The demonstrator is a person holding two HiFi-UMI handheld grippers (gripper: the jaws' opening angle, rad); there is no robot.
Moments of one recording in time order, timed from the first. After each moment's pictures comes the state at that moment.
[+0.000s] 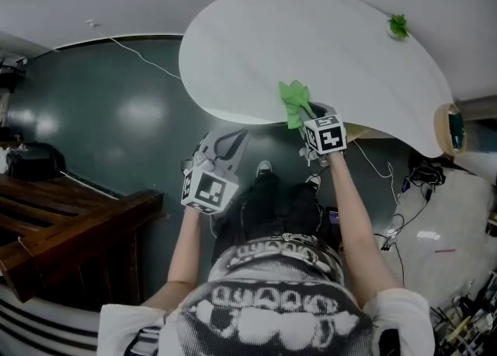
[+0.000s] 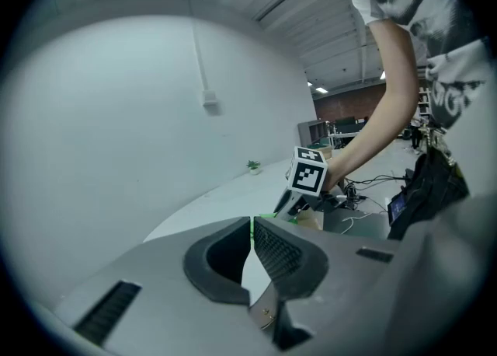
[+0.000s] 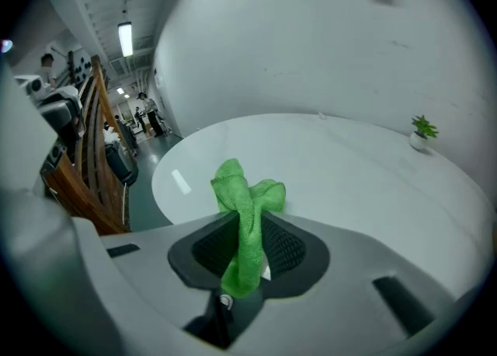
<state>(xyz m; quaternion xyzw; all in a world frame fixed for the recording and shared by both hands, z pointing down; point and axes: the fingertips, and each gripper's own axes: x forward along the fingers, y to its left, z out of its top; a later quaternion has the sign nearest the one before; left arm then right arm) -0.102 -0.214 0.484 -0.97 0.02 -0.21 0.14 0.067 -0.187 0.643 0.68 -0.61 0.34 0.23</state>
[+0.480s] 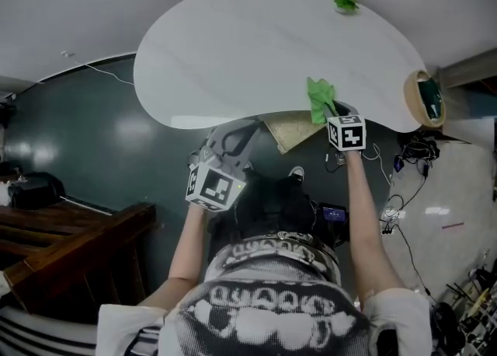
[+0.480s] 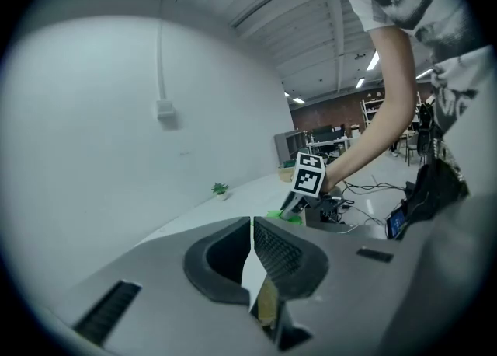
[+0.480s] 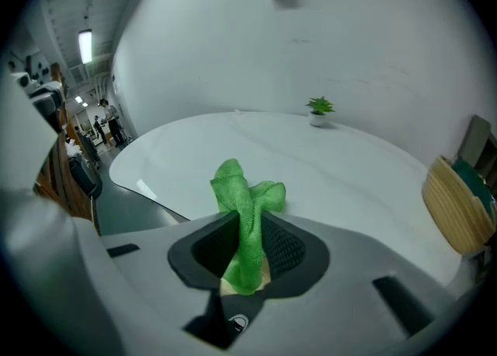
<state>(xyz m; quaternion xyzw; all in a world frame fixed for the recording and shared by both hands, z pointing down) 0.037 -0.089 0.459 -0.97 -0.07 -0.18 0.16 0.241 0.001 0.637 0.76 -0.49 0.36 0.21</state>
